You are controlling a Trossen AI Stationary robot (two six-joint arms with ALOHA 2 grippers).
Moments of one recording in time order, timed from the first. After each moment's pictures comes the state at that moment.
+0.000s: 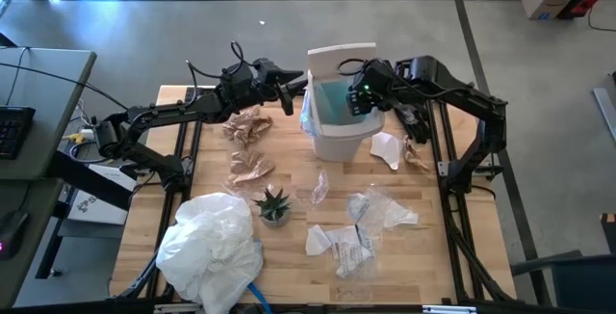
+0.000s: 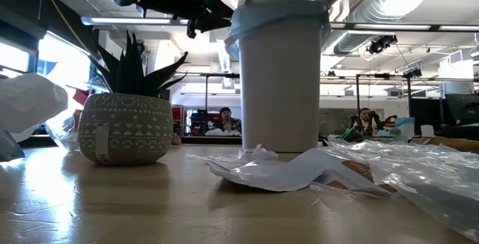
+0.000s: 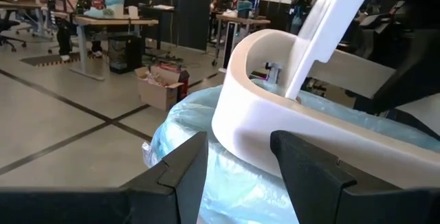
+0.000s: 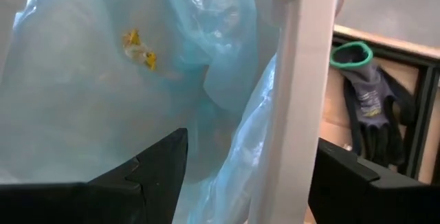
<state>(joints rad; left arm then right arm) 0.48 1.42 0.97 0.43 0.05 -0.13 -0.24 1.70 2.08 -1.57 0.35 0.96</state>
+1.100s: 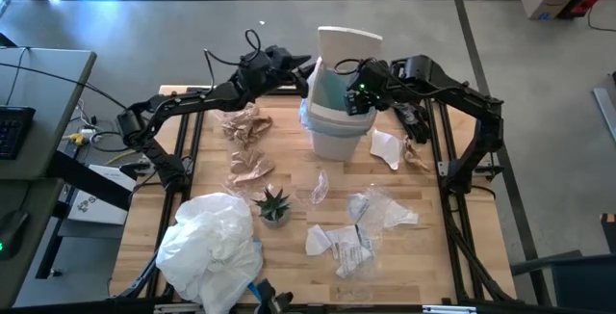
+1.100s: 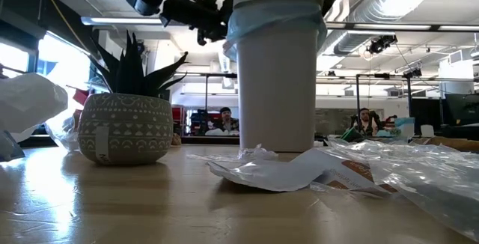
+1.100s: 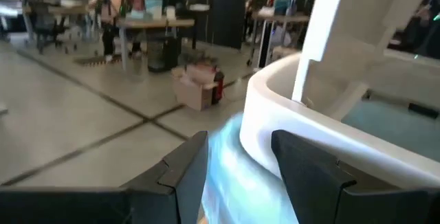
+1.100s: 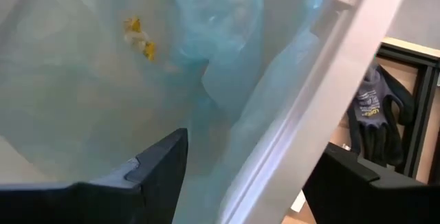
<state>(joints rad) 0.54 1.61 1.15 0.44 -0.03 -0.09 -0.25 1.73 2.08 -1.57 0.35 0.94</state>
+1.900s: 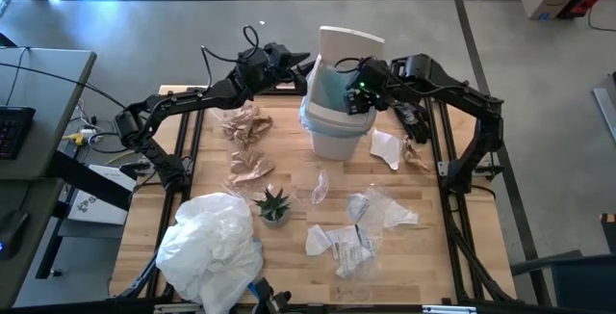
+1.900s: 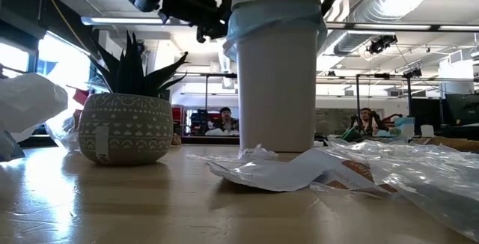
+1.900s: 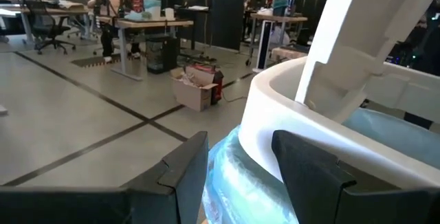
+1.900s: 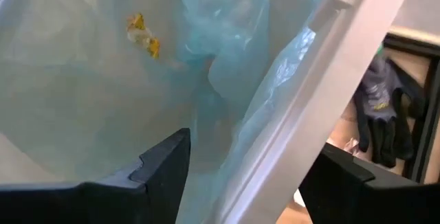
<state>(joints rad) 0.55 1.60 1.18 0.39 -0.02 -0.09 -0.27 1.73 2.08 -1.57 0.30 0.95</state>
